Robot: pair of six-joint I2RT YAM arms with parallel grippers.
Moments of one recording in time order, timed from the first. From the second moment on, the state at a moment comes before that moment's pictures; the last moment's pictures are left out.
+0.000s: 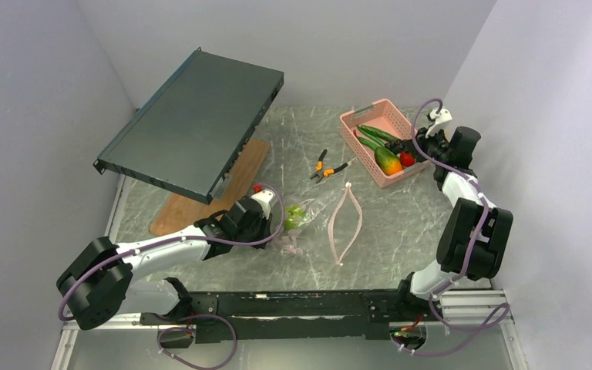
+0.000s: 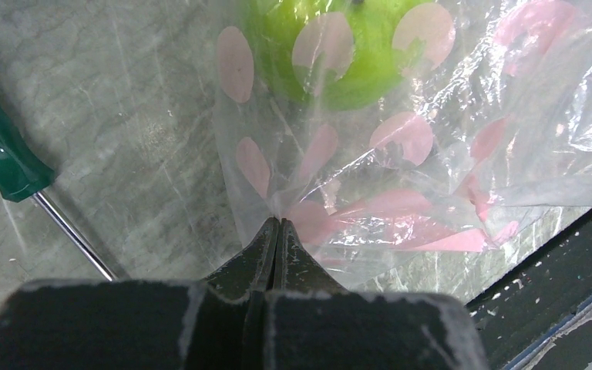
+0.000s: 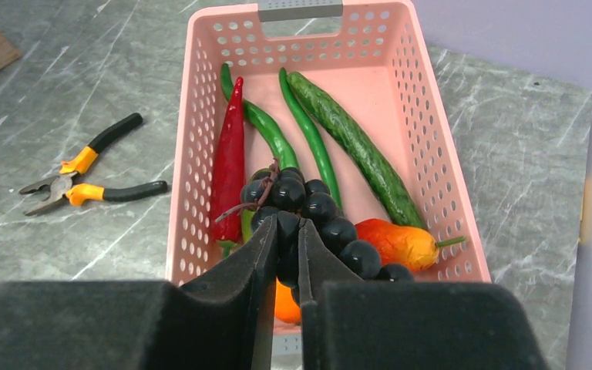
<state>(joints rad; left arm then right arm) -0.84 1.24 0.57 -0.10 -0.01 -0.42 -0.33 1.55 0.95 0.24 -0.71 -0.22</state>
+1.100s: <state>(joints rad) -0.84 1.24 0.54 -0.05 0.02 -0.44 -0.26 1.26 0.87 0.12 -0.91 -0.28</state>
